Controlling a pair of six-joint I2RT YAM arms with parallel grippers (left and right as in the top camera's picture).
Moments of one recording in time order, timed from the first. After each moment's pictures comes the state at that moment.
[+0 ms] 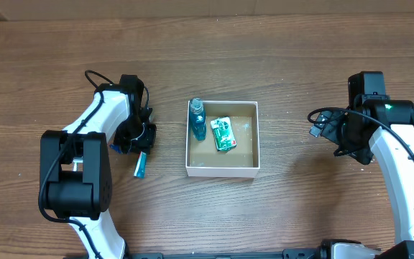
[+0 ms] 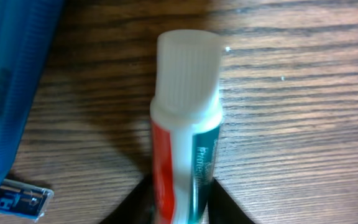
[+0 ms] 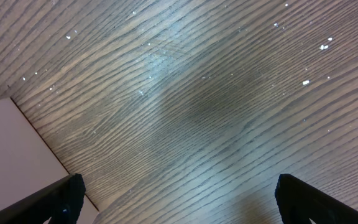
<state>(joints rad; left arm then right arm) -0.08 1.98 1.28 -1.02 0.06 0.00 -0.05 1.42 1.20 -1.17 0.04 0.51</state>
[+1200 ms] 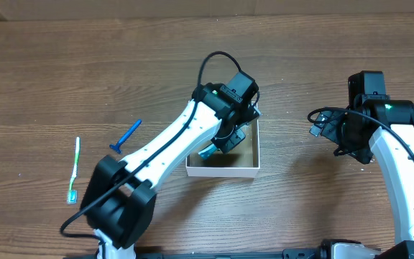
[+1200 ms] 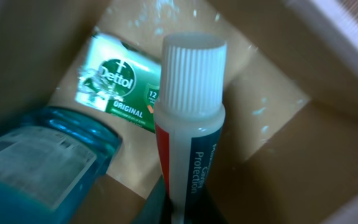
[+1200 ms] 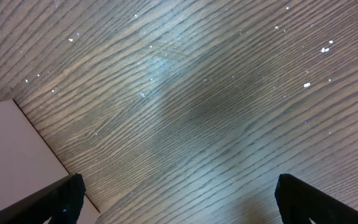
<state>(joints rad) -0.70 1.94 1.60 -1.09 0.00 0.22 -0.05 1.42 1.20 -1.16 0.04 0.51</state>
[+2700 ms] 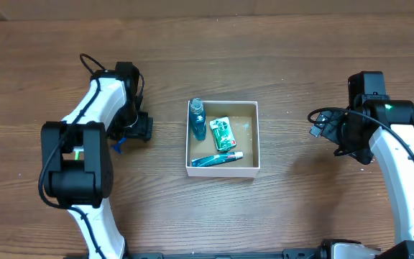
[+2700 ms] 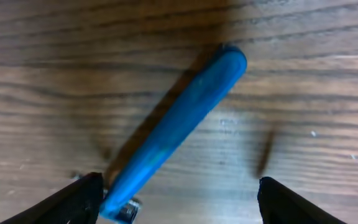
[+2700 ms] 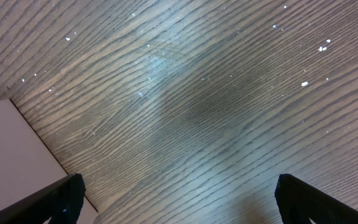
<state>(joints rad) -0.06 2.07 1.44 -1.08 -0.09 -0.04 -0.05 1.42 1.20 -1.17 0.04 0.51</state>
